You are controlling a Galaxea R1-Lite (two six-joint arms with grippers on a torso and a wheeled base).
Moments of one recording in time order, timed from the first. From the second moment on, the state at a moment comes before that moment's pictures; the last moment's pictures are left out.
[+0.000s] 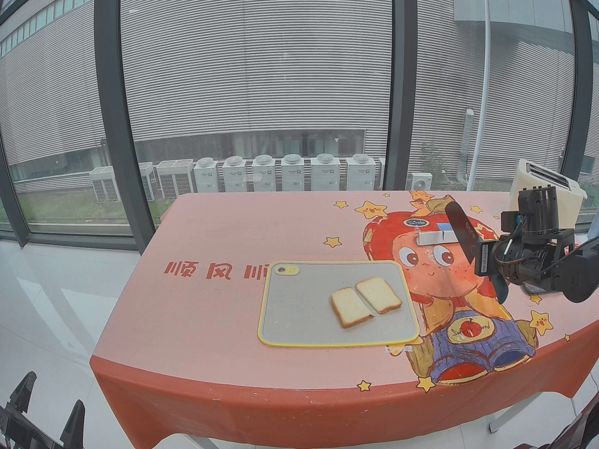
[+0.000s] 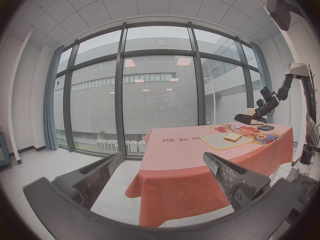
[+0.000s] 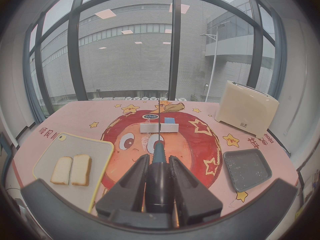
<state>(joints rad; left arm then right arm) -0.01 0.04 -0.02 0.00 -0.05 0.03 0.26 1.73 -0.76 -0.39 -0.26 0.12</state>
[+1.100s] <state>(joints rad) -0.01 0.04 -0.02 0.00 -0.05 0.03 0.25 1.80 -0.76 -0.39 -0.26 0.12</state>
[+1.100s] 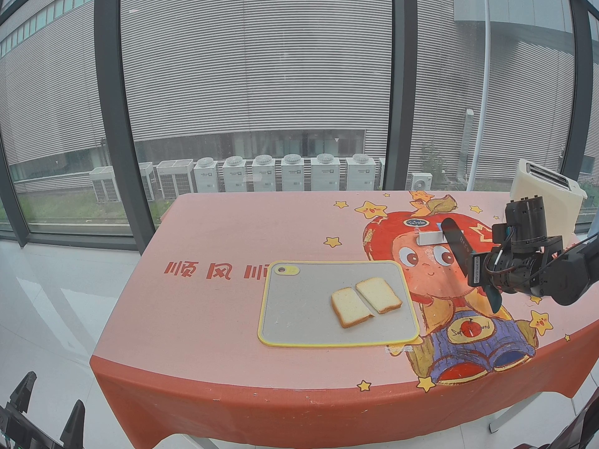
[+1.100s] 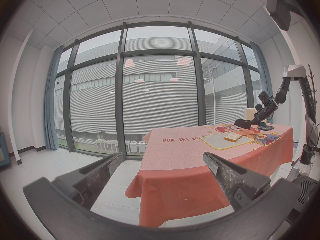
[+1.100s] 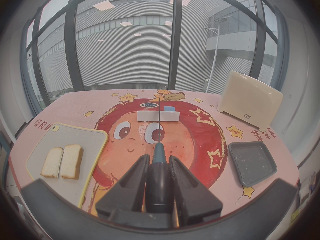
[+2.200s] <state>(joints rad) -0.01 0.04 -0.02 0.00 -0.05 0.03 0.26 1.83 -0.75 -0.39 -0.26 0.12</state>
